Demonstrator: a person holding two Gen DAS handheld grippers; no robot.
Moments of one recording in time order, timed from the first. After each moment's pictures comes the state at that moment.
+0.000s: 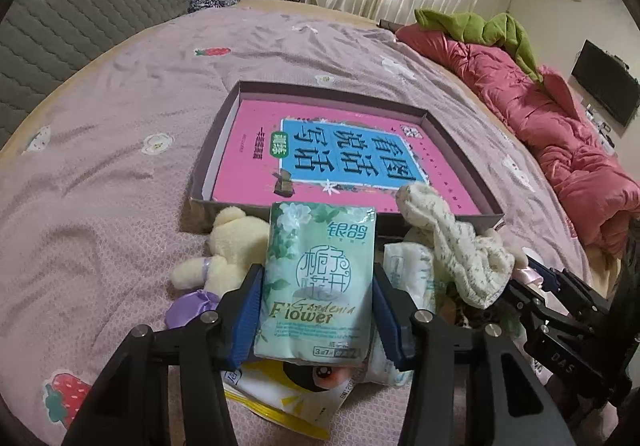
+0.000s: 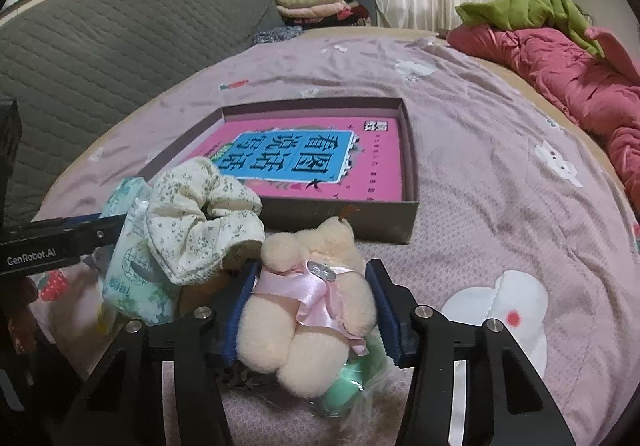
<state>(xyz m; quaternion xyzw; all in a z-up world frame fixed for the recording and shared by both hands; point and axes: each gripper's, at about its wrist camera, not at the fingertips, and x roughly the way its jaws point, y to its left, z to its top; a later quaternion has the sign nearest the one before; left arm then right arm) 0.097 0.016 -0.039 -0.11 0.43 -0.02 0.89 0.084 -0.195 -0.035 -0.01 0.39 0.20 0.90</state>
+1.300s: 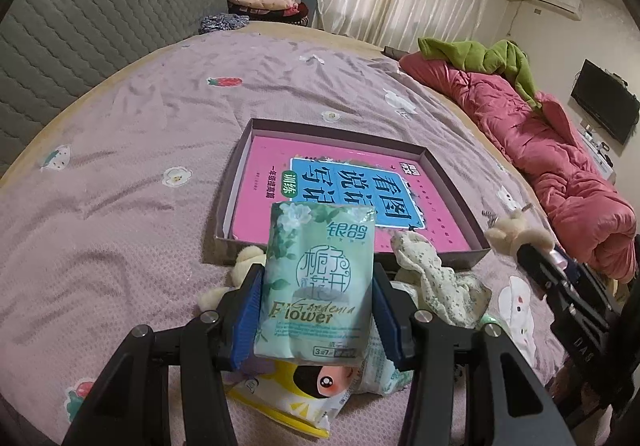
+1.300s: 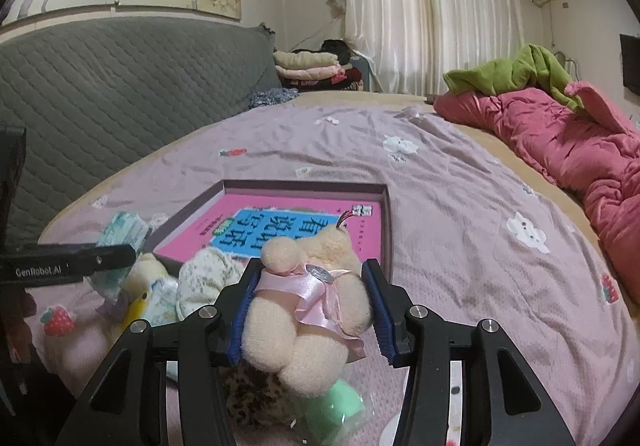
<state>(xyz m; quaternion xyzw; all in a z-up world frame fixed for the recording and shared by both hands) 0.090 0.027 -0.007 -0.13 0.40 -0.01 0.91 0.074 -0.193 0.021 -0.02 0.28 0.18 0.94</state>
